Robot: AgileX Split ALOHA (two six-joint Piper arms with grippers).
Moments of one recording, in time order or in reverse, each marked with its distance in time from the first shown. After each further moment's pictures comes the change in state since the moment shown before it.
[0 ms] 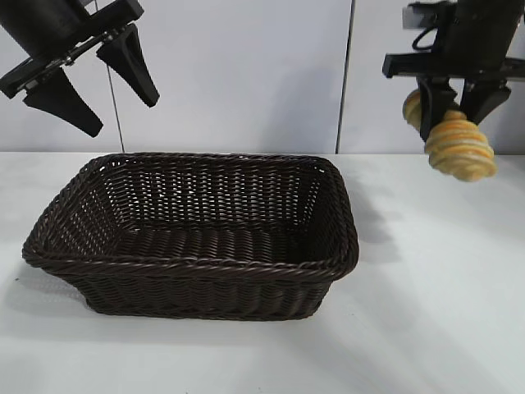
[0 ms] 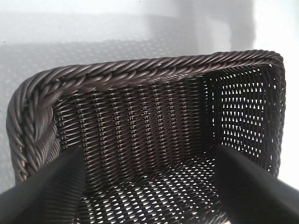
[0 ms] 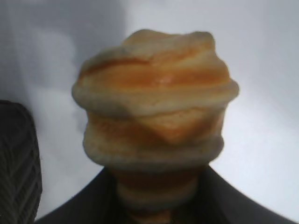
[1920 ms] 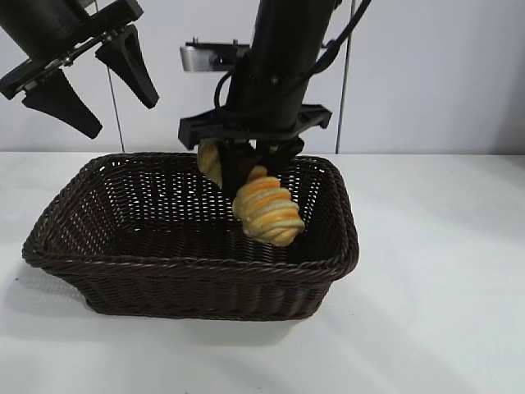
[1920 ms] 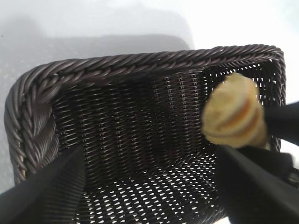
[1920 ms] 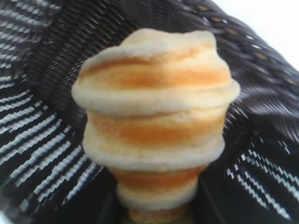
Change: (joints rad) left arm 0.000 0.000 0.000 0.000 0.012 0.001; right arm 0.456 0.168 -0.001 0.059 -0.228 -0.208
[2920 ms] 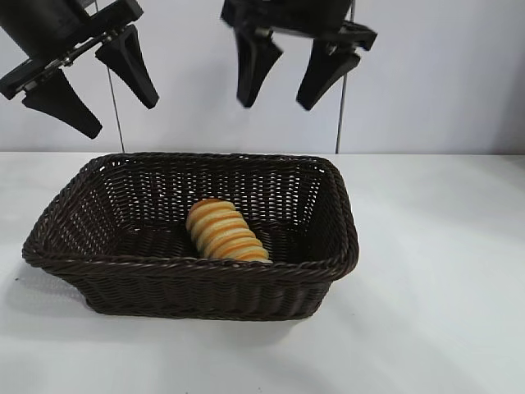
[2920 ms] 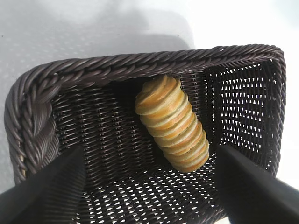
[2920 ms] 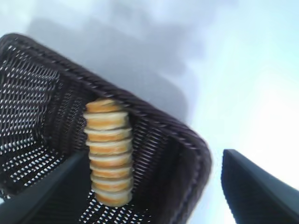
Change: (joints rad) left arm 0.000 0.000 0.000 0.000 0.000 0.000; right arm -0.310 -0.064 -0.269 0.203 0.236 -0.021
